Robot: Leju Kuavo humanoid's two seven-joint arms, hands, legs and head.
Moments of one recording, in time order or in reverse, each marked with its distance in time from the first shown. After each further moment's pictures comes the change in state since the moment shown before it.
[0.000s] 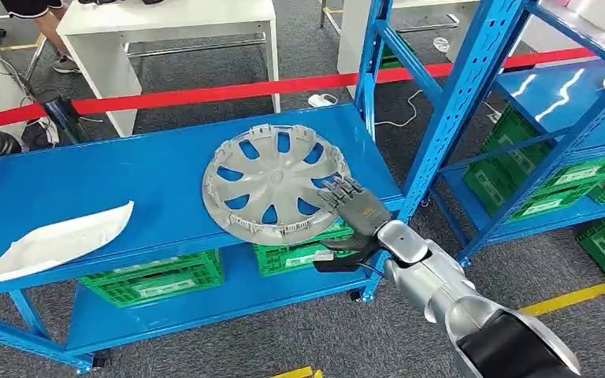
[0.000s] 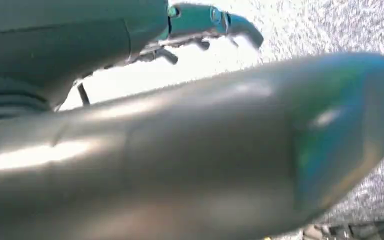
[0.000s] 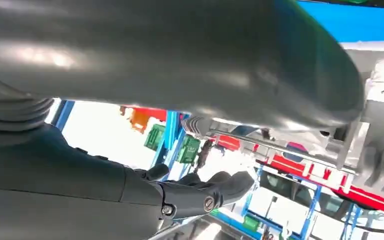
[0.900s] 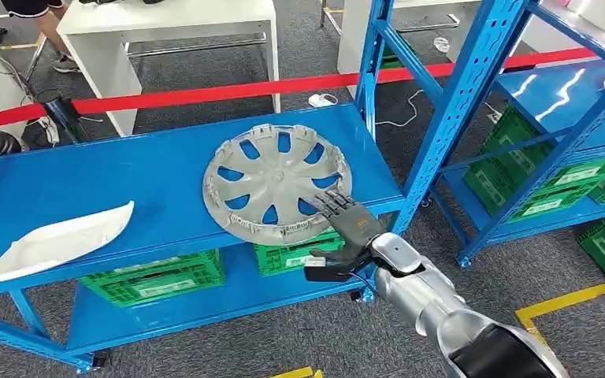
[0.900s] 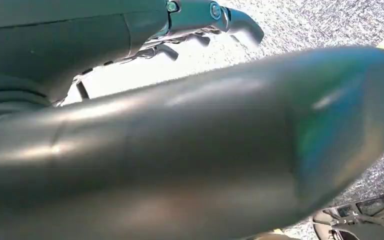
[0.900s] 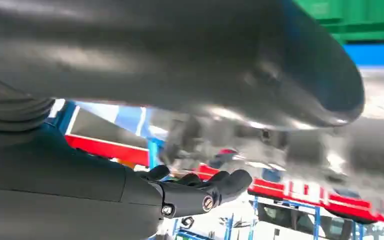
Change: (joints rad) left arm -0.001 0.008 -0.040 -0.002 -0.077 -0.077 -0.003; right arm 0.065 0.036 -0.059 -0.026 -0.158 0.083 -0.094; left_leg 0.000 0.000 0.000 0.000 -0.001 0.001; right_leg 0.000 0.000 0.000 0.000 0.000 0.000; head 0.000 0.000
